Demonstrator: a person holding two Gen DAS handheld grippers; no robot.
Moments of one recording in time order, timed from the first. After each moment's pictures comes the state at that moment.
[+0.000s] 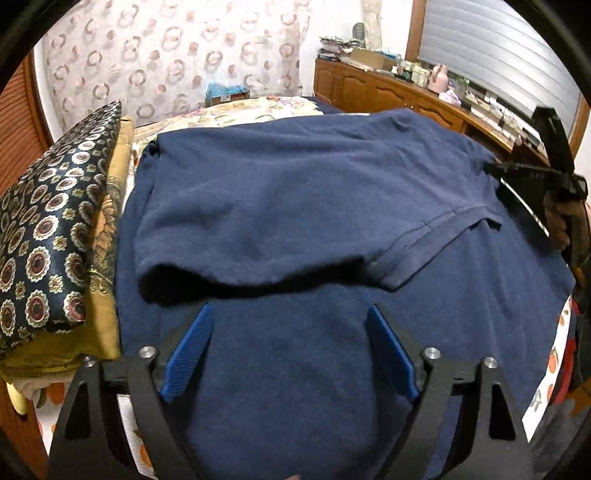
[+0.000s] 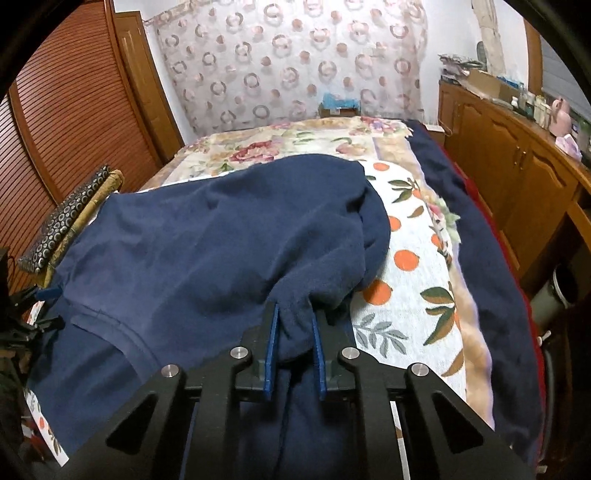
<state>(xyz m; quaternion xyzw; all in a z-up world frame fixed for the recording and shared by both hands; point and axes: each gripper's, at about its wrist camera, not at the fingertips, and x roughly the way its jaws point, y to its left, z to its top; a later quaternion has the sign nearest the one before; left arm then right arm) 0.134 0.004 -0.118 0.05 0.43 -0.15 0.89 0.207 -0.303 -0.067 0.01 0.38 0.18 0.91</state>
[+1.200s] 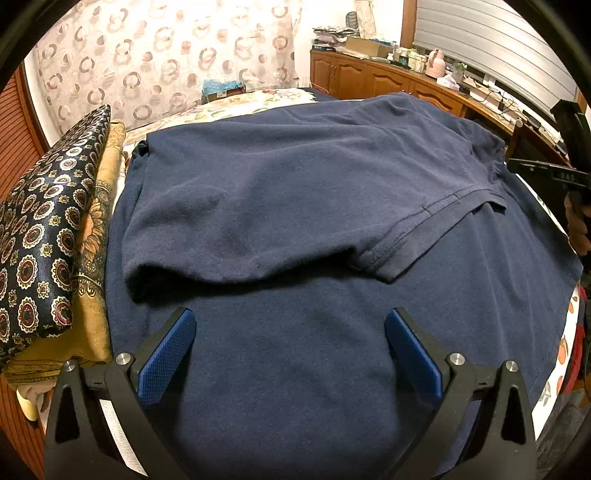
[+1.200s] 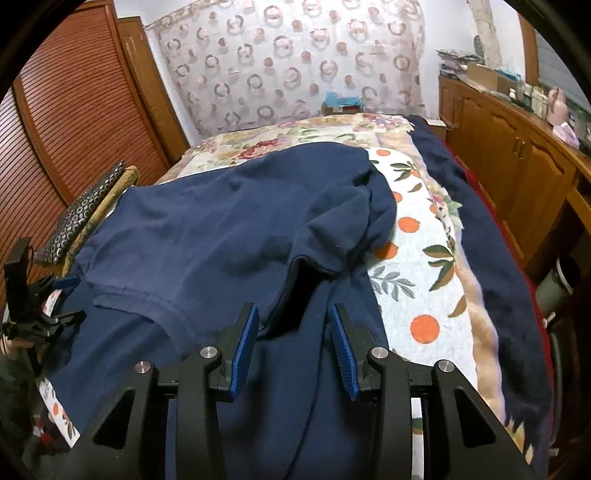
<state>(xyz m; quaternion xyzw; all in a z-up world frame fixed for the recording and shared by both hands) 0.133 0.001 -0.121 0.07 0.44 -0.15 0.88 0.171 -0.302 -0.070 0.03 0.38 0.19 0.90</state>
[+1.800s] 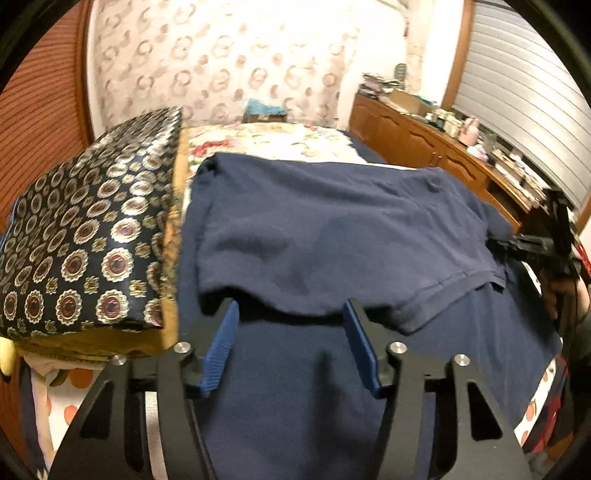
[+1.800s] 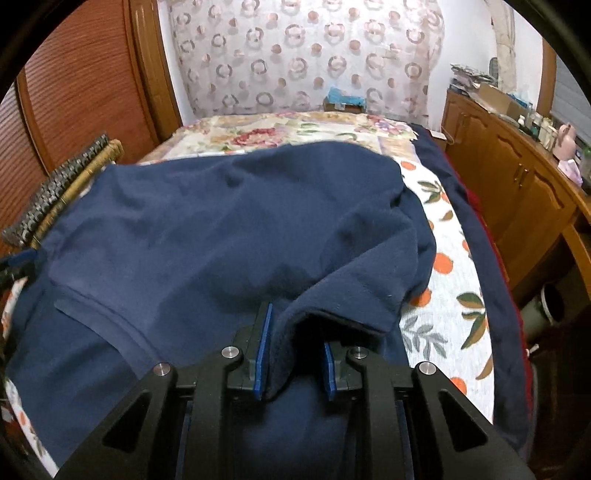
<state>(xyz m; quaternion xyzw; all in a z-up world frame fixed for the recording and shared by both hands) 0.132 0.052 -0.096 -0.04 0.40 -0.09 0.91 0.210 -0.257 -0.092 -0.04 0.39 0.16 0.90</state>
